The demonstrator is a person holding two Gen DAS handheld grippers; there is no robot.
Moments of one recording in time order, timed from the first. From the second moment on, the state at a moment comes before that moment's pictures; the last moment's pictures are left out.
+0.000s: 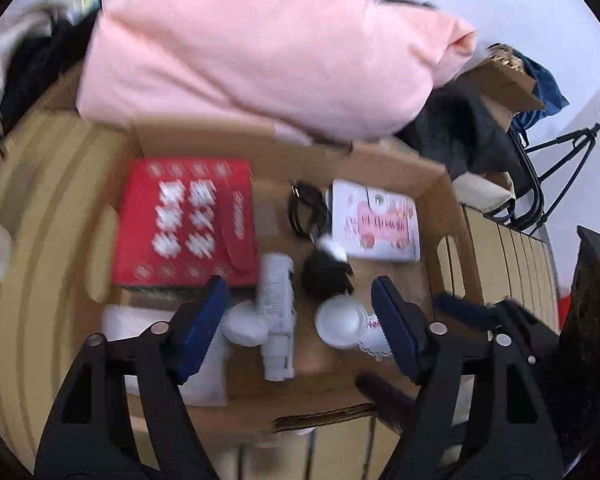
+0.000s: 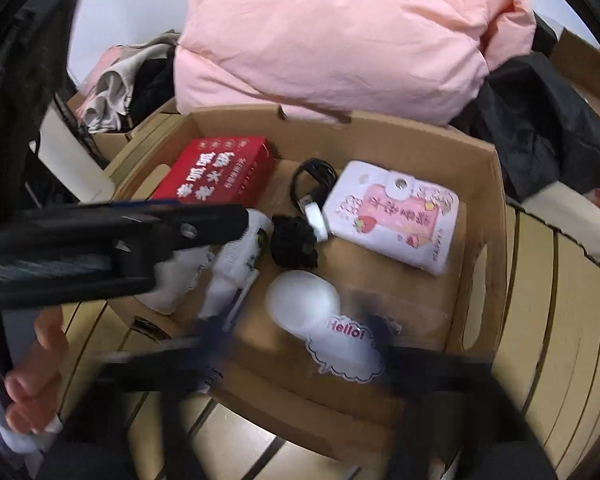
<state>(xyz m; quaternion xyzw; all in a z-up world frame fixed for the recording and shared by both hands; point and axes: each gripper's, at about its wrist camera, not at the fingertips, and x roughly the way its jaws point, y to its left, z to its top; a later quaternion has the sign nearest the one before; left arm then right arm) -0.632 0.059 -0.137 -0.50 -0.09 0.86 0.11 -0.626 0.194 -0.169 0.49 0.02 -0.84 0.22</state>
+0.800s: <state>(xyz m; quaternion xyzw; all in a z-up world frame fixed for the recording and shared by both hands) -0.386 0.022 0.027 -0.40 0.05 0.91 0.08 -0.429 0.253 -0.003 0.42 0.08 -0.89 0.14</state>
